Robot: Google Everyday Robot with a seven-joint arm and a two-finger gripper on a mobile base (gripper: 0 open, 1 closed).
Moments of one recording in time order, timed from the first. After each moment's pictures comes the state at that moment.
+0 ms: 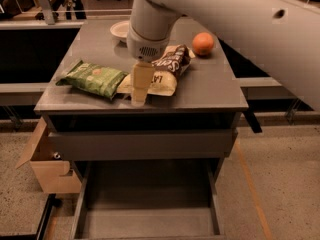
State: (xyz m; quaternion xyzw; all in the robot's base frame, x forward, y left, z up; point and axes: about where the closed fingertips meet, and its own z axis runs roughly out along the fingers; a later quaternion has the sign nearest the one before) arm 0.587 0.052 0.923 -0.72 0.66 -0.02 0.22
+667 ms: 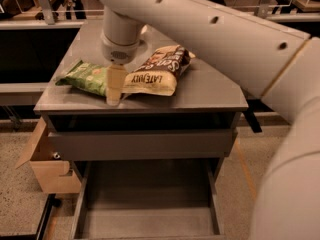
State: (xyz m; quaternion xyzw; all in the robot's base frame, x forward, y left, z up) arm 0.622 0.110 0.897 -0.71 0.67 -0.01 0.22
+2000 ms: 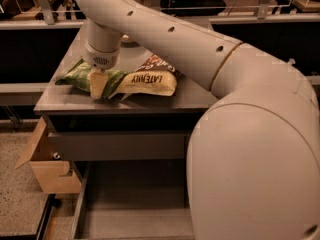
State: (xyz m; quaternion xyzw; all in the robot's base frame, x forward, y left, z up) arm 0.660 0.176 0.850 -0.72 0.67 0.04 0.20
